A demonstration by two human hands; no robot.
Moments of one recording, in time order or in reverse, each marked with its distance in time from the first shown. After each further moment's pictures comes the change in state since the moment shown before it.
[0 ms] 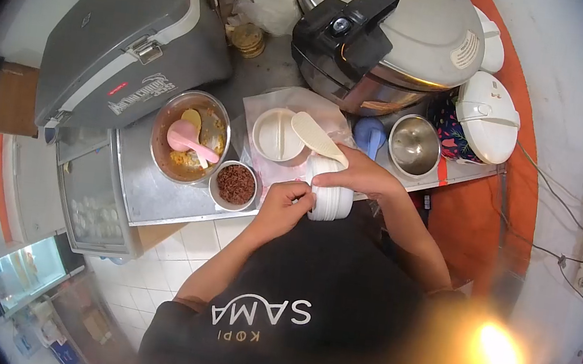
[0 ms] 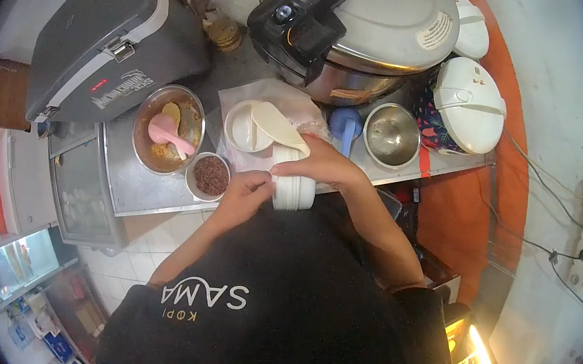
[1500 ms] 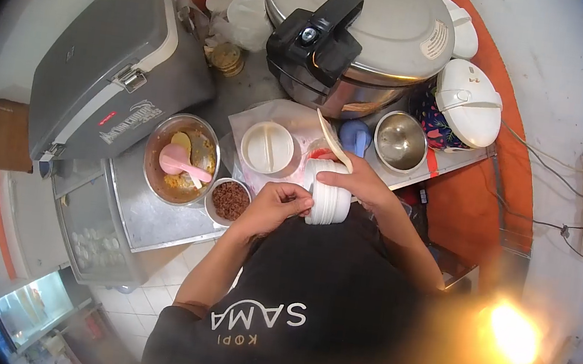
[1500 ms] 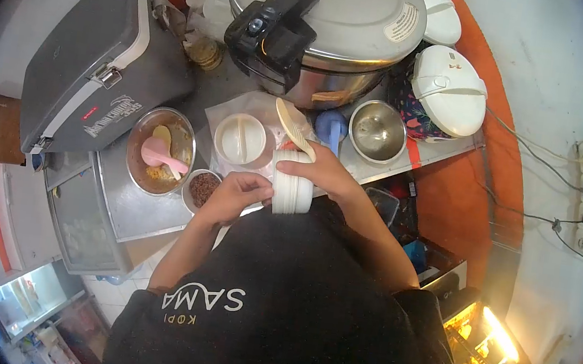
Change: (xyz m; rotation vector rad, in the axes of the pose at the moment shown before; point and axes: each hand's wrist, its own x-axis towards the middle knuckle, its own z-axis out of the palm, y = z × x) left_hand 0.018 -0.001 -0.017 -0.395 -0.252 -0.250; right_hand -0.020 0.025 0.002 0.236 0.244 -0.071
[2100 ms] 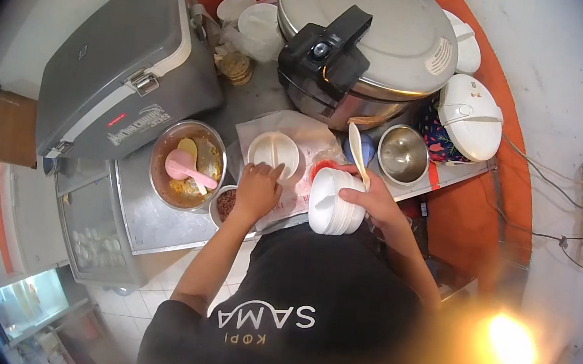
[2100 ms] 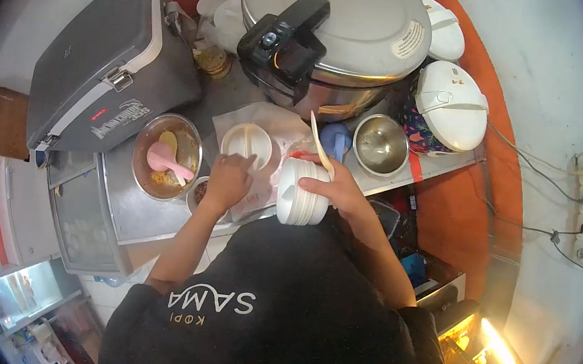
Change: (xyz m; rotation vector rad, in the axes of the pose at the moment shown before) left_hand 0.032 -0.027 -0.062 1.487 0.454 0.387; right_hand -0.024 -0.006 -0.004 0.123 0.044 -0.077
